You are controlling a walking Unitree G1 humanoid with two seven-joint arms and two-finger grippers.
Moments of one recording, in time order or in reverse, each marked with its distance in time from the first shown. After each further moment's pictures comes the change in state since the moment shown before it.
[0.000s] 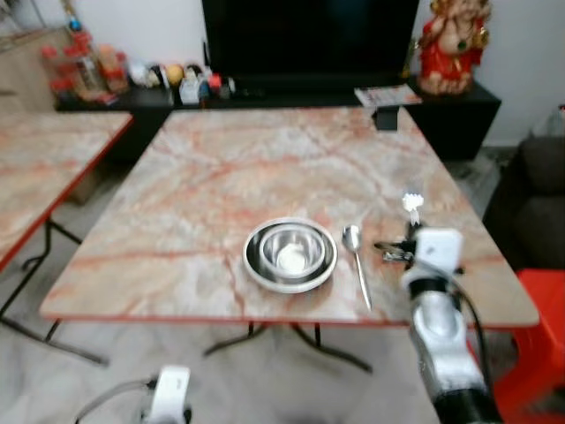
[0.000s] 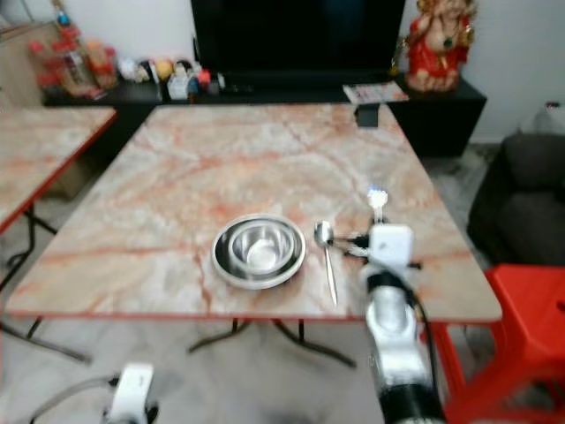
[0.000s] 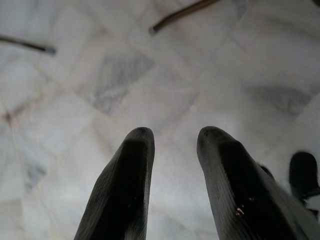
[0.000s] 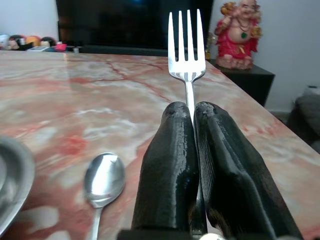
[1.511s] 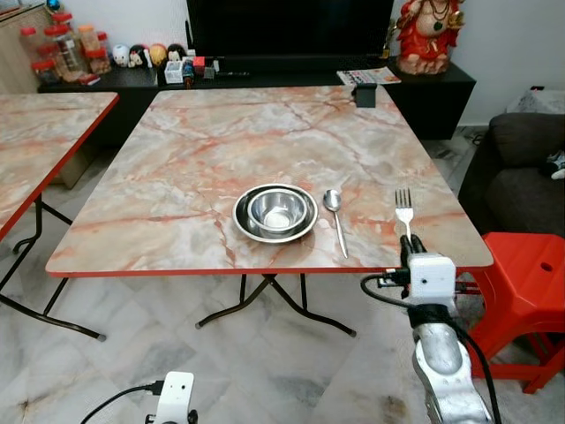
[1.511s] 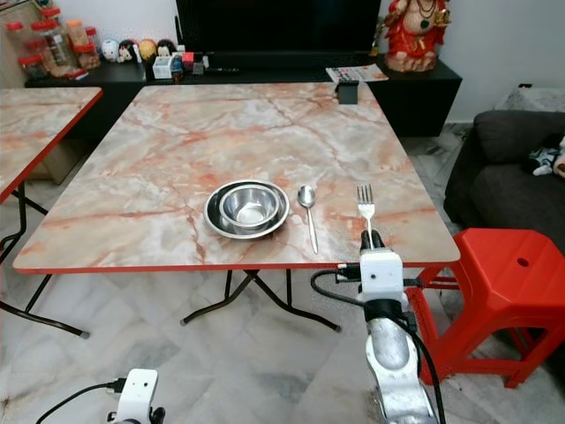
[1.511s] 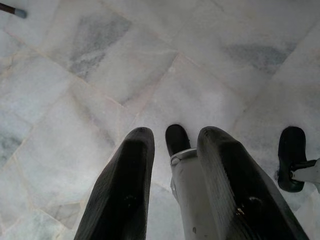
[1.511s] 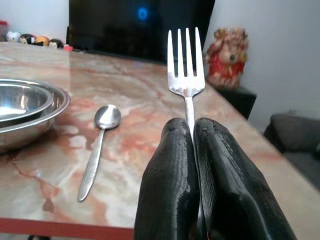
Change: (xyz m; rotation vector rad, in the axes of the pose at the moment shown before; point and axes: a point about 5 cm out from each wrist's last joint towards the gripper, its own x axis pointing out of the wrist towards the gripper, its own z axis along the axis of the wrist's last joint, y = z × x) left arm -0.001 -0.009 -0.005 -0.012 0.009 -0.028; right arm -0.034 -0.002 -0.010 -0.064 -0.019 0.027
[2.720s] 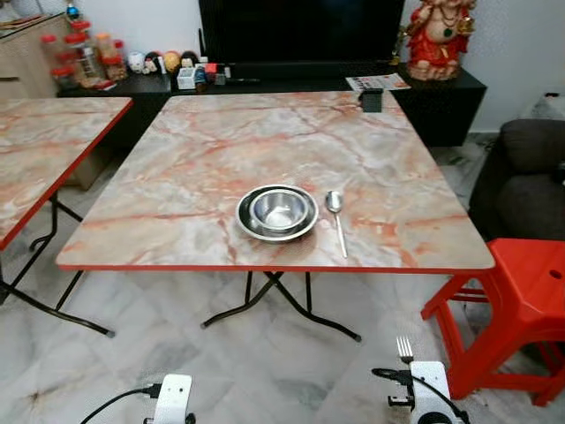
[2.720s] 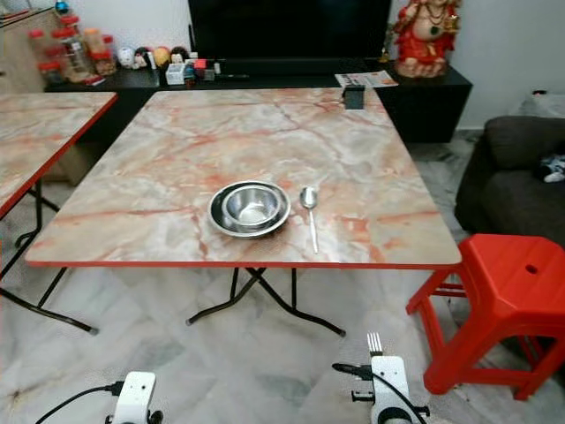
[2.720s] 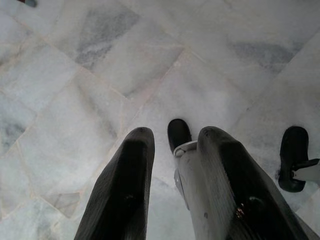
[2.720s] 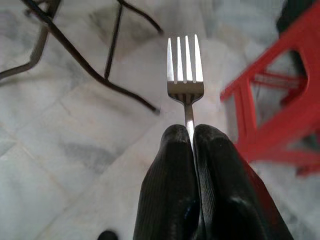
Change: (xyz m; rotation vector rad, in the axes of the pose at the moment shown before) left arm -0.001 0.002 -0.006 0.003 0.016 0.000; right arm -0.121 -0.019 -0.142 -0.100 0.665 0.069
